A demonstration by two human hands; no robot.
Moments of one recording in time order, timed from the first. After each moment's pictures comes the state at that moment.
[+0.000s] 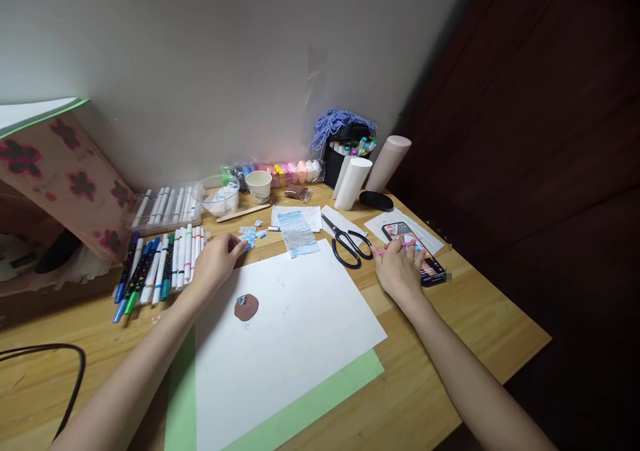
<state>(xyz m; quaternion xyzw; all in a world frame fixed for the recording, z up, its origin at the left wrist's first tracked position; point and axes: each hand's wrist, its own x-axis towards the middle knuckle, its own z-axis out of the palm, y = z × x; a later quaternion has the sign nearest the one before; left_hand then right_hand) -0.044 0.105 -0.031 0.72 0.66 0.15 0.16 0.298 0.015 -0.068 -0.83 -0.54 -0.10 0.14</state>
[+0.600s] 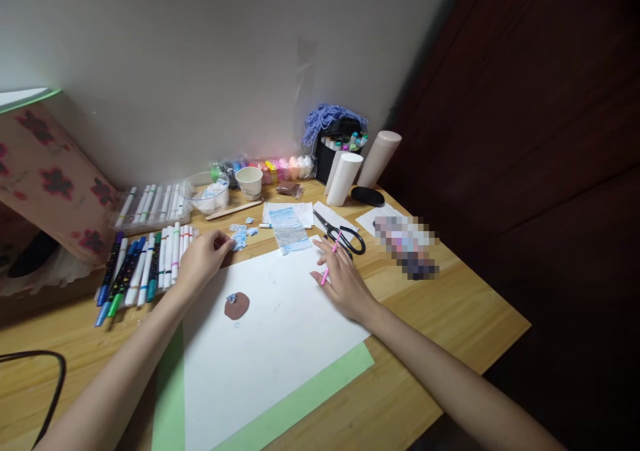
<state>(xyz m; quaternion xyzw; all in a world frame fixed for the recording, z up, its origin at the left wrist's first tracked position) -0.048 0.109 -0.031 0.72 0.66 0.16 0.16 0.228 -0.003 -0.055 -0.54 -0.78 0.07 0.30</state>
